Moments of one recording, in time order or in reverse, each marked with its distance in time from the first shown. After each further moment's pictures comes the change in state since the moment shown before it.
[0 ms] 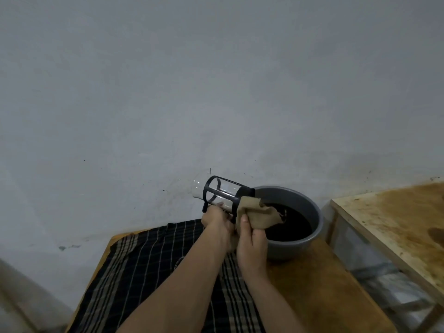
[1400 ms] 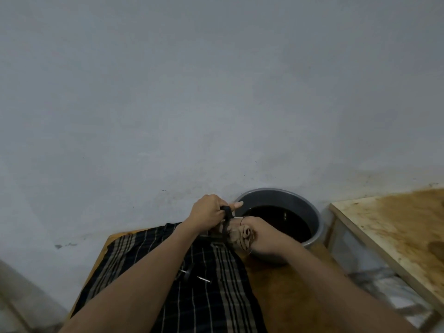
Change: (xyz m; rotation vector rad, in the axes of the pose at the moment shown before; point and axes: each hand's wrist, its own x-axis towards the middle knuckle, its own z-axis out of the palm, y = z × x) left_hand 0.044 0.043 -0.025 1.561 -0.528 0.941; right_hand 0.072 -0.021 -0.035 -0.752 -0.953 -0.204
